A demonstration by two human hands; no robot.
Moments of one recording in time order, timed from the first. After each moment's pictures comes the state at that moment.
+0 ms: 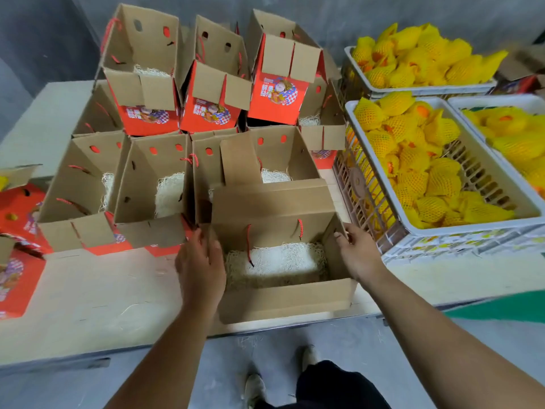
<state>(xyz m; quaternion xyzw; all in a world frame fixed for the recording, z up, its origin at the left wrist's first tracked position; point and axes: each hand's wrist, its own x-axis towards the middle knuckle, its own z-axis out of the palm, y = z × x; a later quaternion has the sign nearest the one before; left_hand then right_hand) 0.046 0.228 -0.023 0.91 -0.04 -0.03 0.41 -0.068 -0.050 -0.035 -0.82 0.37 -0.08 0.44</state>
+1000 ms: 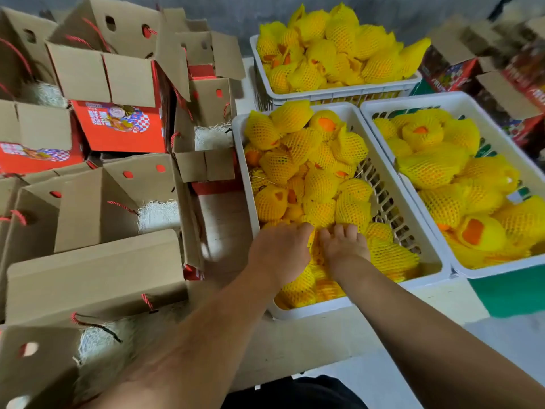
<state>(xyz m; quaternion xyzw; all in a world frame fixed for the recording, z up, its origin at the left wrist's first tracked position) 0.011 -0.203 -0.009 0.86 -0.51 -0.05 0.07 -0.066 -0.333 -0.050 -0.91 0.33 0.26 -0.03</state>
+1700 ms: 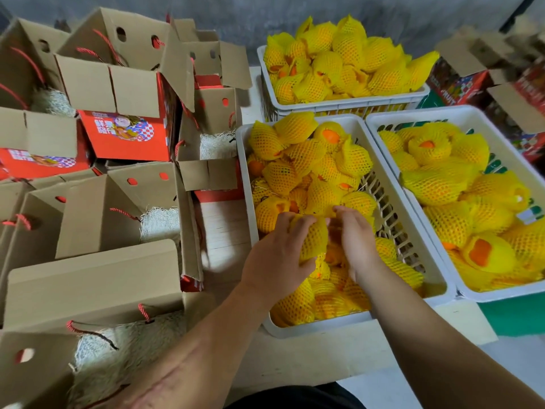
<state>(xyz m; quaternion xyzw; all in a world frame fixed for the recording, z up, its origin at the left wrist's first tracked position) 0.014 -0.197 -0.013 0.85 -0.47 -0.01 0.22 -0.054 -0.360 -0.011 -0.53 0.45 -0.15 0.70</state>
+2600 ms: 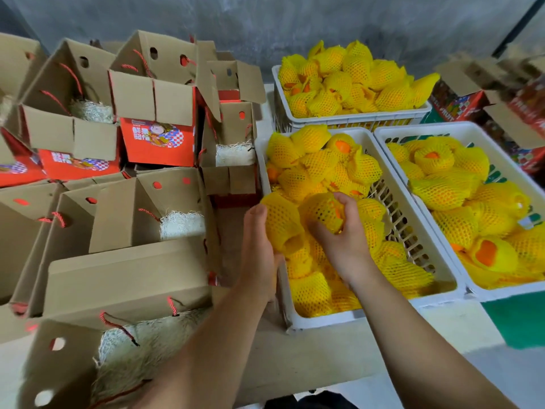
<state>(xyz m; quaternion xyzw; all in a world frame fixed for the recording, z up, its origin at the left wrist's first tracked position) 0.026 -0.158 0.031 0.51 0.03 -0.31 0.80 -0.053 -0.293 0.026 -0.72 0.27 -0.24 0.60</state>
